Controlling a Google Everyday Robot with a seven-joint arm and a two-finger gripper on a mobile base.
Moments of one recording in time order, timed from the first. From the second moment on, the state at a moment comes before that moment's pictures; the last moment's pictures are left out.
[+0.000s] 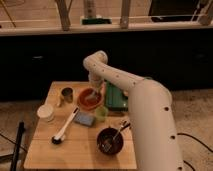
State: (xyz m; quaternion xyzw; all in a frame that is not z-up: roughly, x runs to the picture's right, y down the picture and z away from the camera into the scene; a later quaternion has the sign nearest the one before) arm -0.056 0.010 0.926 -0.27 -0.13 -0.34 0.89
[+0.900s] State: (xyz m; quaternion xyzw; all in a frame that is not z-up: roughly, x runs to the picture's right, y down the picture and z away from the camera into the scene) arm -0.075 0.055 0.894 -0.28 -0.19 -0.37 0.86
